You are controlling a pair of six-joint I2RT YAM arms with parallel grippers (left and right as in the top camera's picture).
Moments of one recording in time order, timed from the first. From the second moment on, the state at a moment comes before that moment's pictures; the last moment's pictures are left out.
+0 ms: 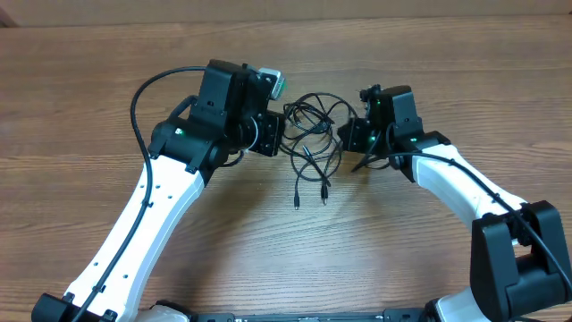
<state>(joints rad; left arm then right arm) -0.39 1.47 1.37 -0.78 0.28 -0.18 0.25 1.69 1.01 -0.24 -0.32 0.43</state>
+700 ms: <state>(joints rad) -0.05 1.47 1.53 -0.72 -0.22 -0.29 -0.08 1.50 1.68 -0.87 0.01 0.36</state>
